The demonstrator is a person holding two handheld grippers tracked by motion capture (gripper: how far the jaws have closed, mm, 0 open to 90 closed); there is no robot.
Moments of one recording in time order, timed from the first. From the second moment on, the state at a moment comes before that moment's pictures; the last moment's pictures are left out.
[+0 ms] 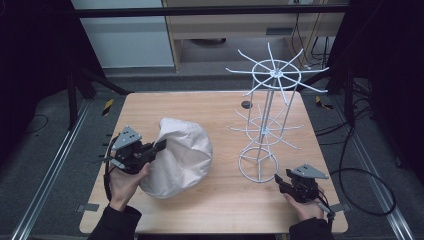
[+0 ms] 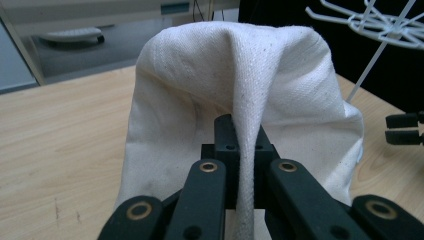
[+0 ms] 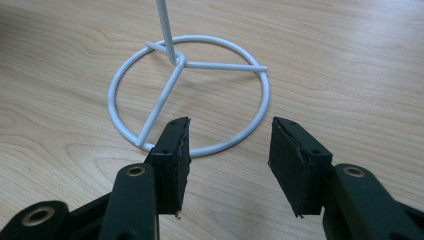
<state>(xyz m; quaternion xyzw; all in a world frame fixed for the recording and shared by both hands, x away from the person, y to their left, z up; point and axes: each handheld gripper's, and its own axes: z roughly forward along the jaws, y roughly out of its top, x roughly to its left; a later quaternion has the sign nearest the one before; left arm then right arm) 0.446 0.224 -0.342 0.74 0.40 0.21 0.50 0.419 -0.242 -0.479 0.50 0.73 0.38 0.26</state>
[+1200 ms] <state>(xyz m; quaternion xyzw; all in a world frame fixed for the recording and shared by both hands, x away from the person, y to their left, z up) 0.398 0.248 -0.294 0.63 0.35 0.27 0.64 0.418 -0.243 -0.479 0.50 0.73 0.38 0.26</state>
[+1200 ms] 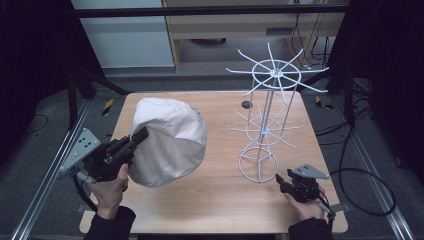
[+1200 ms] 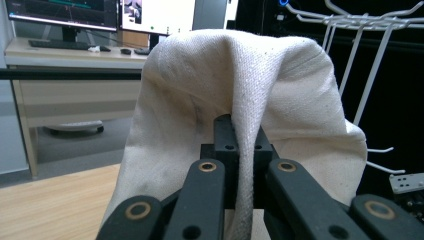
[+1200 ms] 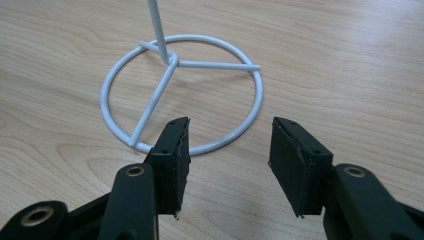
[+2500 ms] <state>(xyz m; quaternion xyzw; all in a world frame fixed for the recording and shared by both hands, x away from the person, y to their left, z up) 0.392 0.218 -0.247 0.54 0.29 0.26 0.74 0.419 -0.246 -0.480 0.51 0.73 0.38 0.26</state>
